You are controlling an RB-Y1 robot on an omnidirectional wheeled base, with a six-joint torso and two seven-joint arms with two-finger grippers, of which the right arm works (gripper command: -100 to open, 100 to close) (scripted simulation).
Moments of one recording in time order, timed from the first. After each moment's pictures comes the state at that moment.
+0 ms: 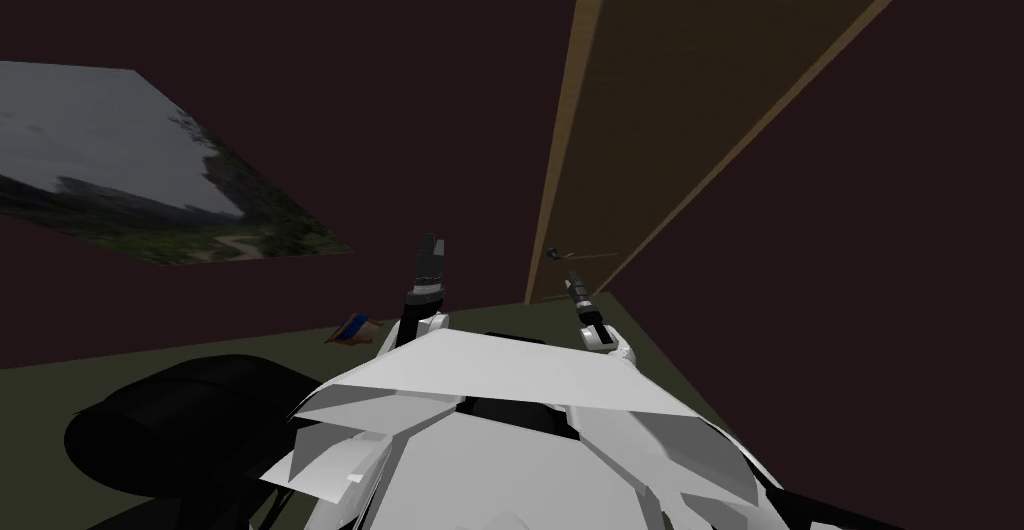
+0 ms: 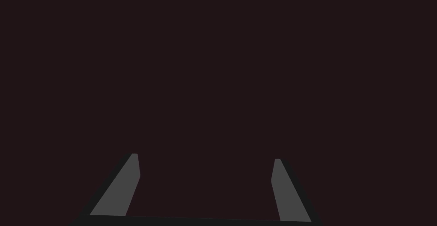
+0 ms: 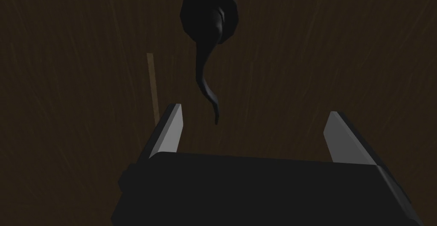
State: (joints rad) arm -0.01 -0.36 0.16 -0.99 -0.03 -0.70 -0.25
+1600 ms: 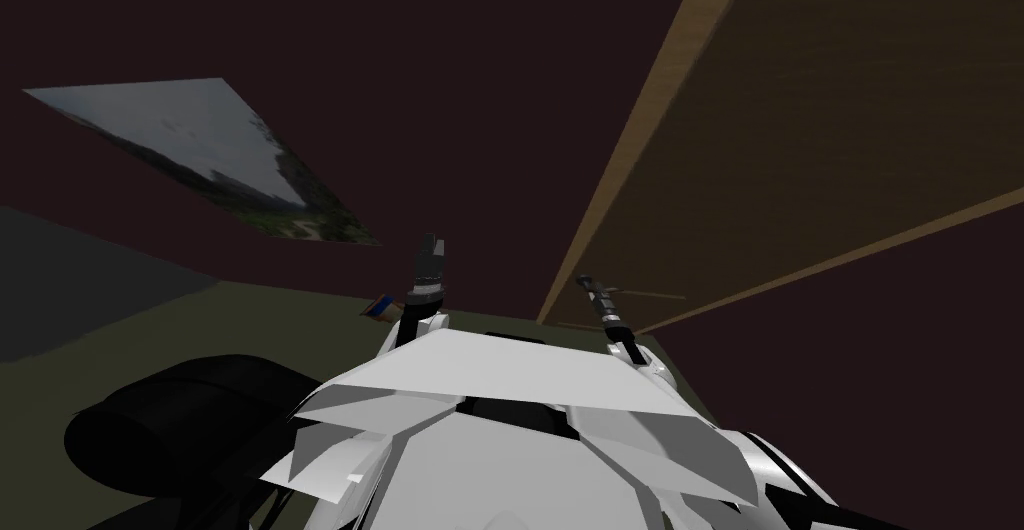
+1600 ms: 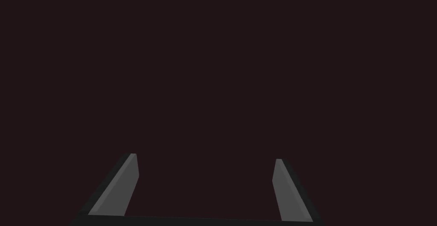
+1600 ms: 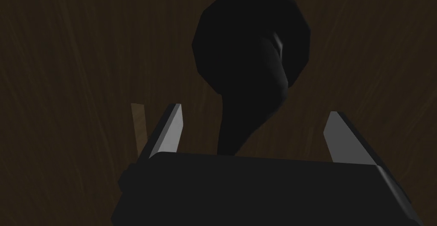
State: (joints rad) arm -0.02 -0.49 0.09 -0.73 -0.10 -0.83 -0.32
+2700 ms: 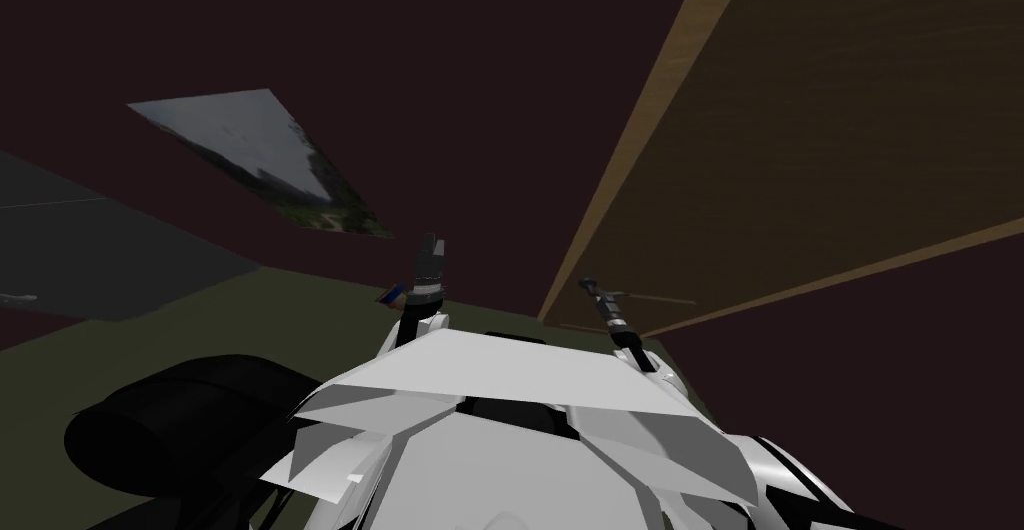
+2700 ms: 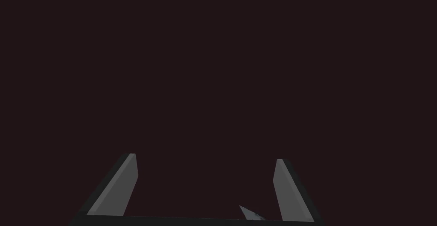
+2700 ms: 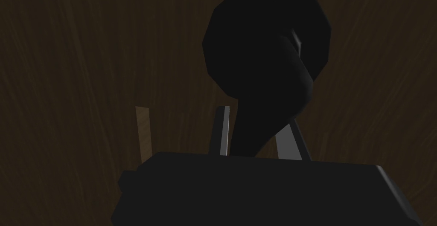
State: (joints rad) arm -0.01 -0.52 0.11 -0.69 -0.10 -0.89 -0.35
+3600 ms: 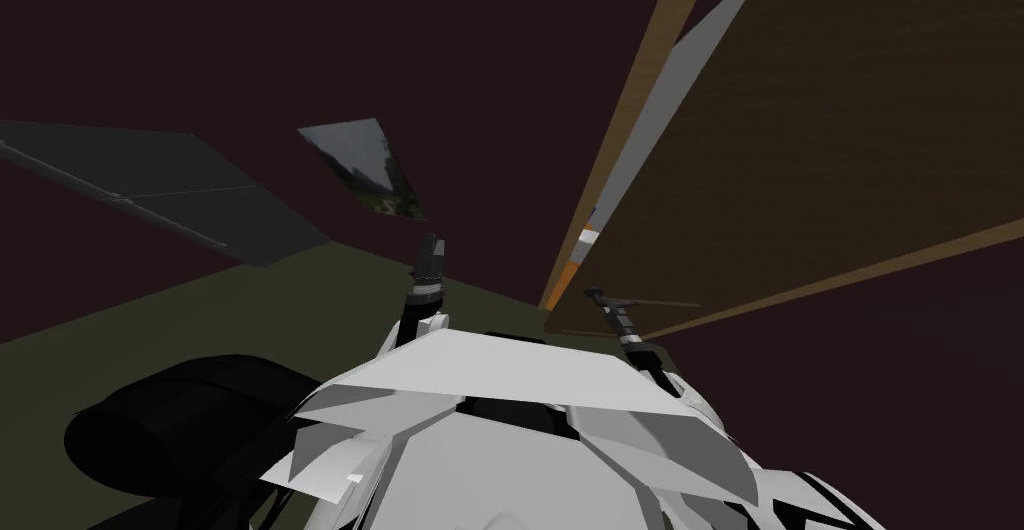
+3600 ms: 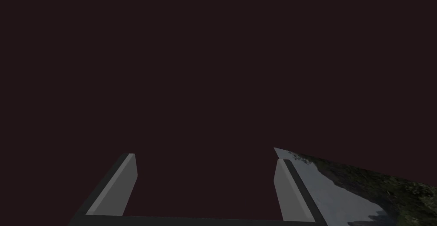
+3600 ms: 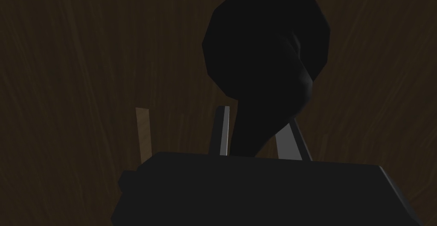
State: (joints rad) arm 0.08 -0.59 0.15 -0.67 -0.09 -1.03 -0.42
